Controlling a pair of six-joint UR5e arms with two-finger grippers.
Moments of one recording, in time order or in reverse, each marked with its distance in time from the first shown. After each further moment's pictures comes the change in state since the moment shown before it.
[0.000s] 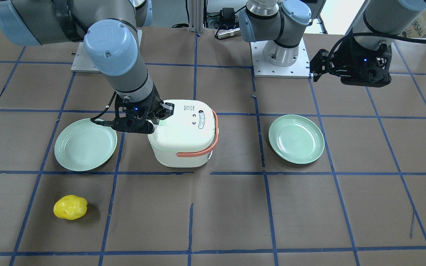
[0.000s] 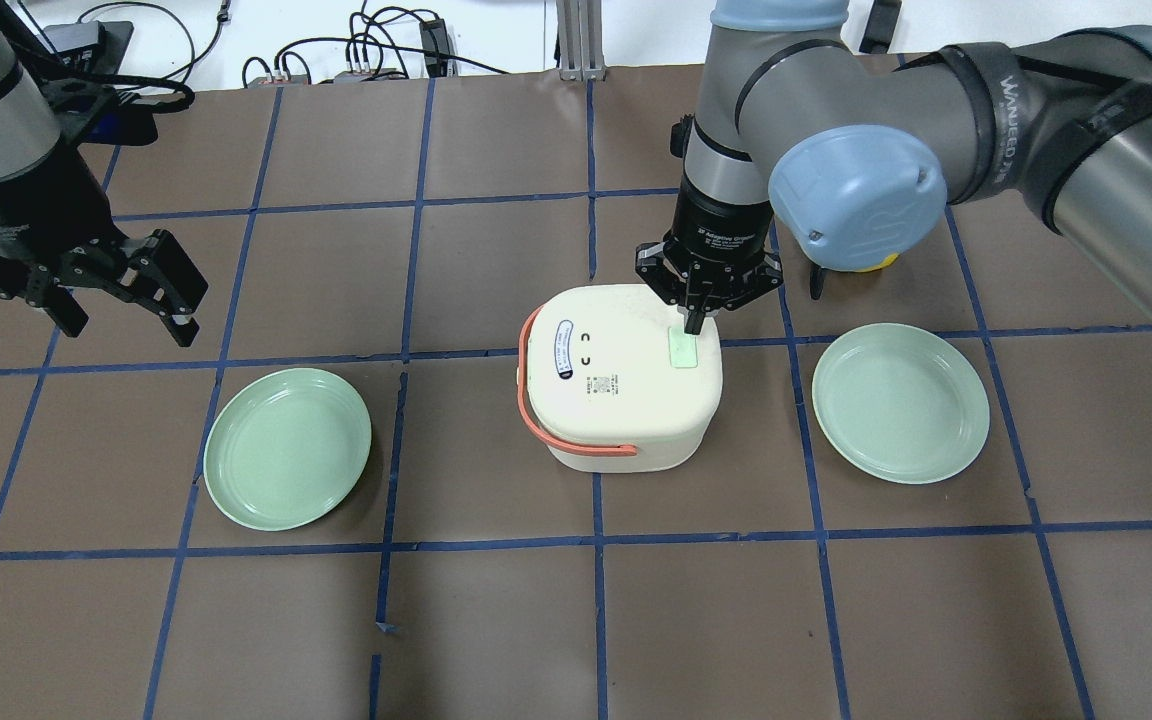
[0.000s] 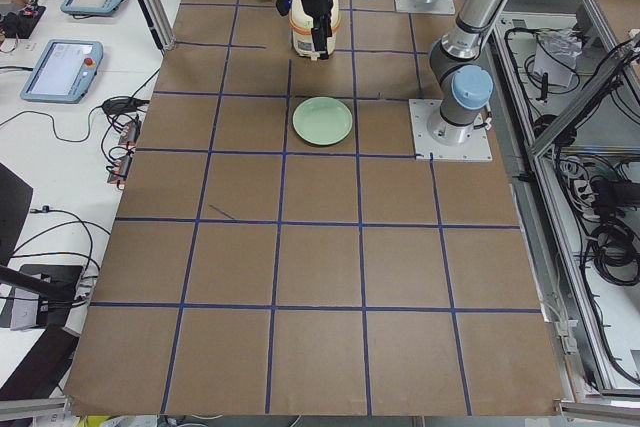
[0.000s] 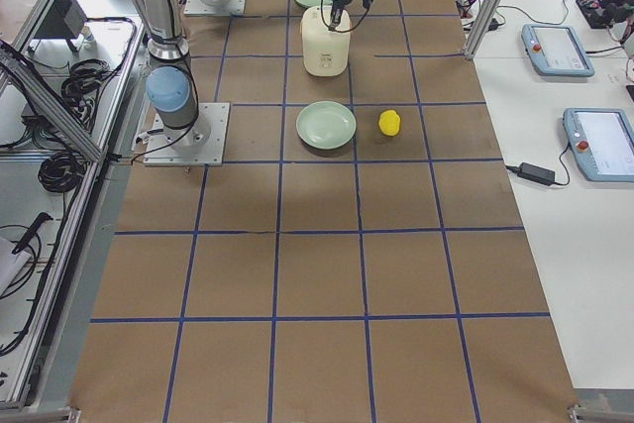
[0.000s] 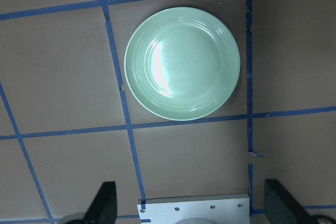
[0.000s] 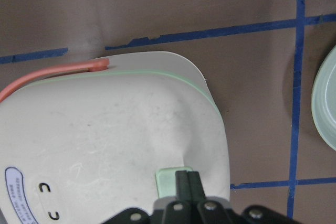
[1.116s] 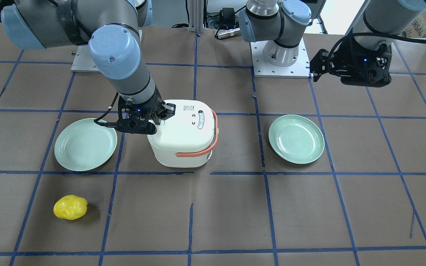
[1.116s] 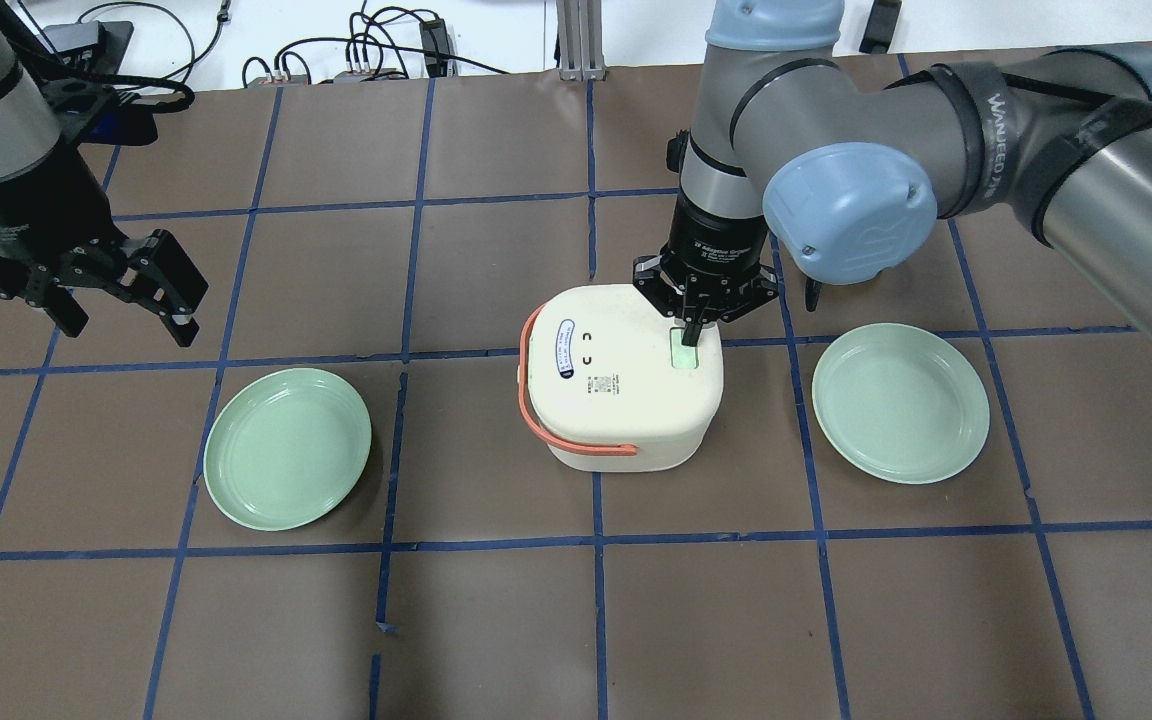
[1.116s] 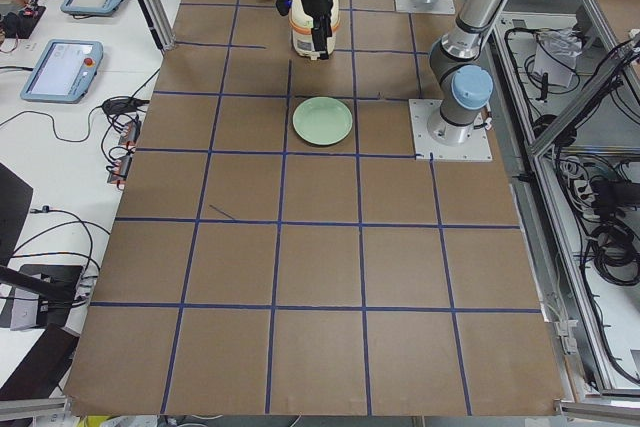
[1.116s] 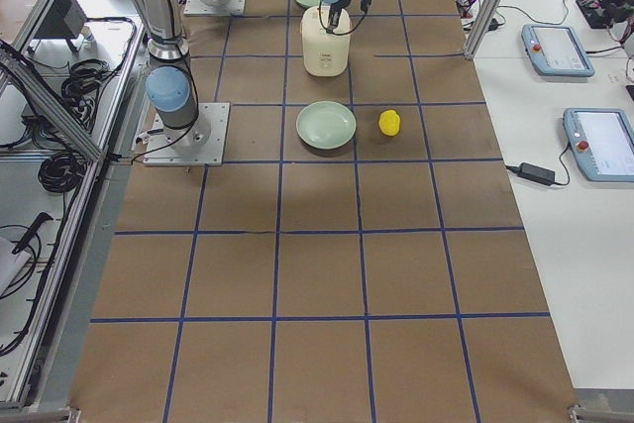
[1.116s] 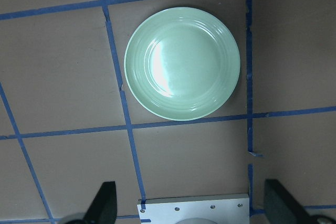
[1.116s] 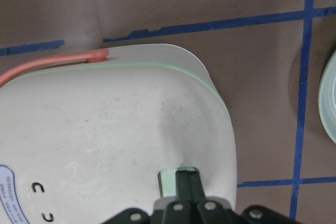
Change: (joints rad) left arm 0.000 0.000 0.000 0.000 0.000 0.000; right arm 0.003 0.004 0.023 -0.012 0.005 -0.003
